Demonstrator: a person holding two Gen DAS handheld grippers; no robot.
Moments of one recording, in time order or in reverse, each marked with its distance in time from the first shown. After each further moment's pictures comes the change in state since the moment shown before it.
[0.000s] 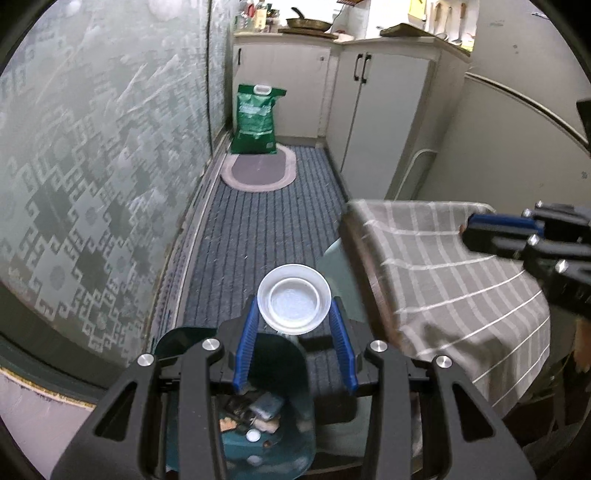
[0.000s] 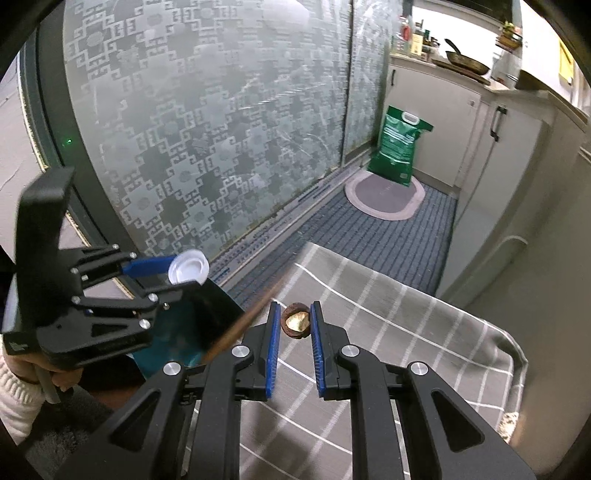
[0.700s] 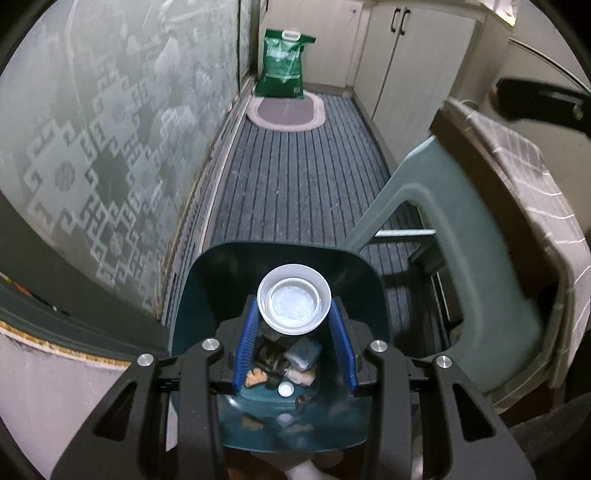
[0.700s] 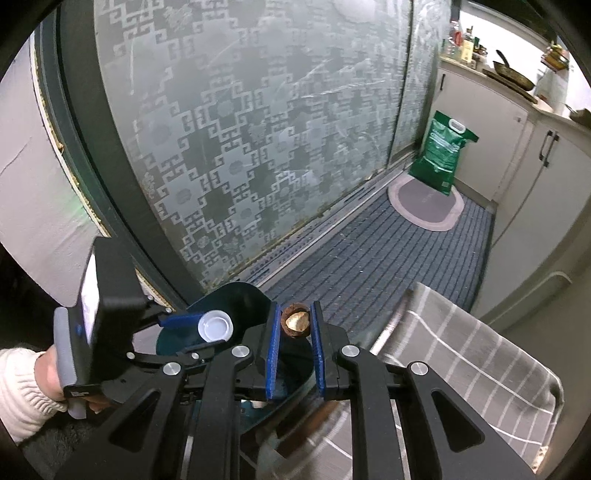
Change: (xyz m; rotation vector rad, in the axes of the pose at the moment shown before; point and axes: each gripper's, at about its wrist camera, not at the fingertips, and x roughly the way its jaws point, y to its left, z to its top) left arm 0.040 0.073 -0.071 -0.048 0.187 0.034; right arm 0.050 0.082 0.035 -0.089 0.048 0.078
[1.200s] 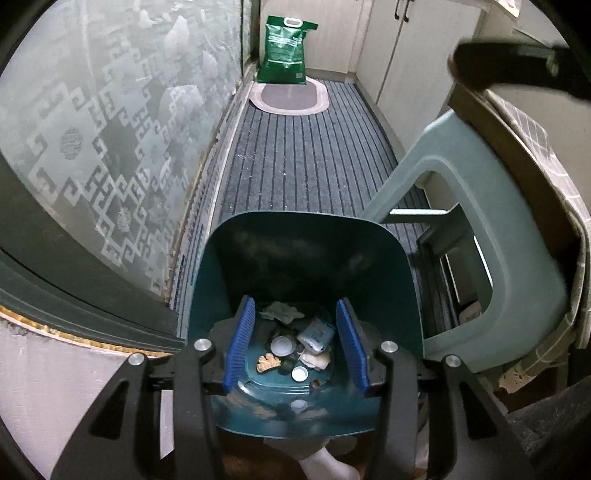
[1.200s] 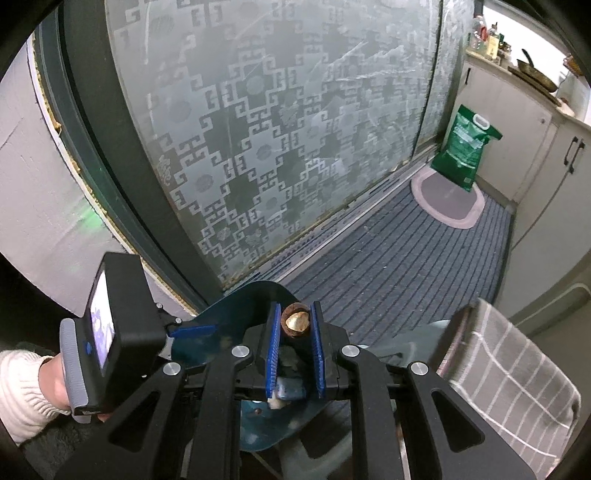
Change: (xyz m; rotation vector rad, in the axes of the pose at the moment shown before) left arm 0.002 0.020 -0.017 0.006 0.032 0.003; right arm 0.038 0.035 0.012 -0.032 0.061 0.047
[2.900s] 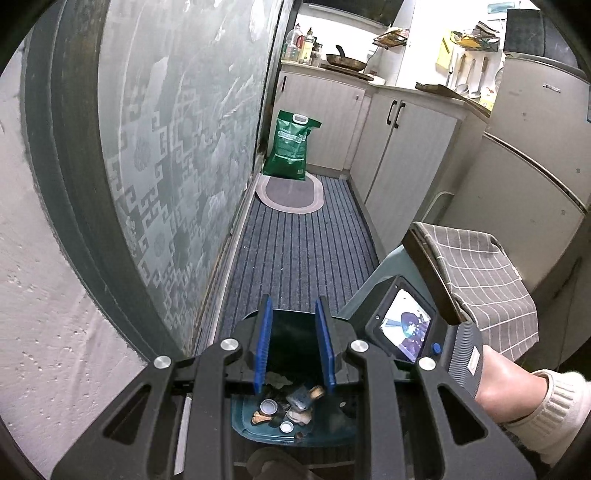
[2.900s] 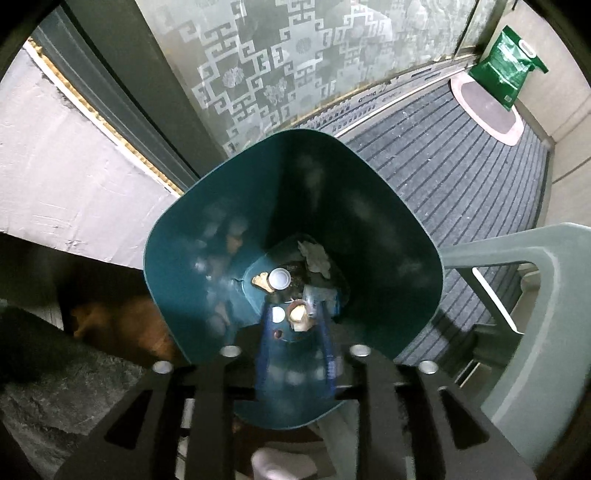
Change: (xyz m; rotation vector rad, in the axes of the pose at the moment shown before) left arm -0.141 0.025 0.010 -0.074 -0.348 -0.062; right arm 0.124 0.042 -0.072 -0.014 0.411 0.029
